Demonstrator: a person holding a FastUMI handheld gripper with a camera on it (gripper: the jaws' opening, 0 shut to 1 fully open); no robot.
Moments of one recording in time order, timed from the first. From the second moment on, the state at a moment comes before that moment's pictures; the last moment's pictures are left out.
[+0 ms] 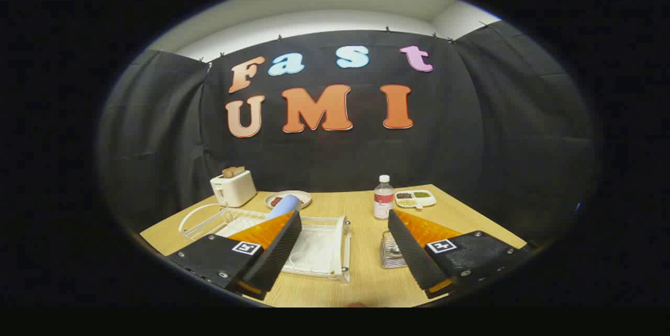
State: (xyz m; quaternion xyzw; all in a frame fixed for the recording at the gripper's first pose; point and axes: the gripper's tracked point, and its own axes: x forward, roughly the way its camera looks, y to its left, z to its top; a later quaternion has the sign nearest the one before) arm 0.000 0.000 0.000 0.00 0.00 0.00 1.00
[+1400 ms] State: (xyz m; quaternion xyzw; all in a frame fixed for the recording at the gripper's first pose) arm 0.049 0.075 -0.028 0.01 0.09 0.05 1.00
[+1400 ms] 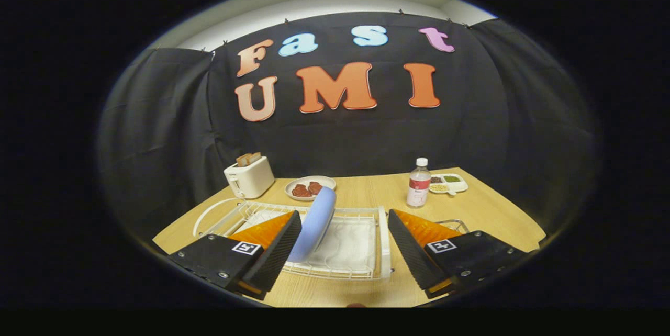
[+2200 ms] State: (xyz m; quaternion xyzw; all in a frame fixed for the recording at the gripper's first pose) arm 0.122 0.113 -0.090 0.08 0.22 0.01 0.97
